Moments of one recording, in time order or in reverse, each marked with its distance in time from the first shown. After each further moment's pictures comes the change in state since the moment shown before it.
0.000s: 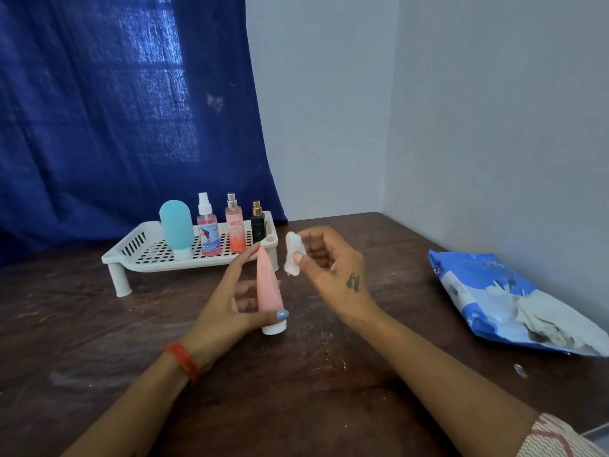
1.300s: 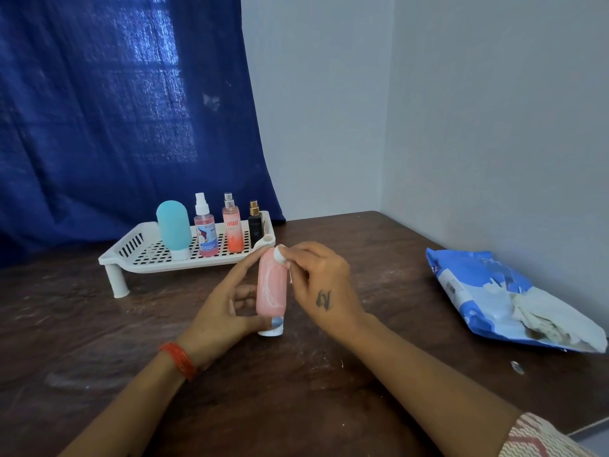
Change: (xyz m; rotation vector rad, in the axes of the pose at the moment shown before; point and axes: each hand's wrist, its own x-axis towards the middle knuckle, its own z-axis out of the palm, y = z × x) left_hand 0.003 -0.004 -0.004 0.075 -0.069 0.056; right_hand -0.004 0.019 0.014 -0.455 0.013 -0.382
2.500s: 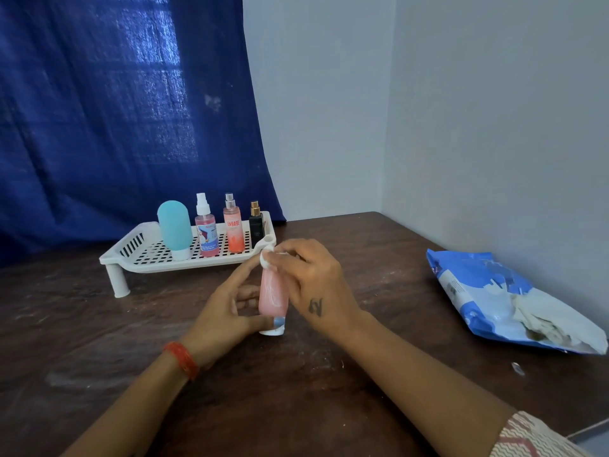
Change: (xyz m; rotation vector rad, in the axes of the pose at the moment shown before) left_hand -0.002 0.003 0.004 0.014 0.039 -0.012; right_hand 0.005 -0.007 -0.001 -0.066 -0.045 -0.168
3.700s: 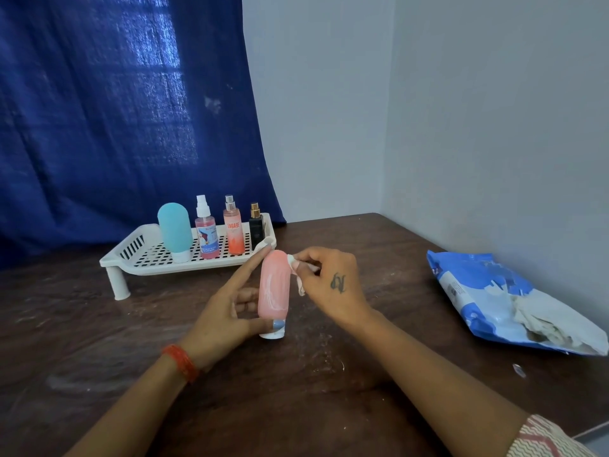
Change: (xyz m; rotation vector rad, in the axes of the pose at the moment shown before) left_hand 0.001 -0.002 -0.003 -0.013 -0.055 0.014; right_hand 0.005 0.010 -0.006 0.187 -0.078 0.582
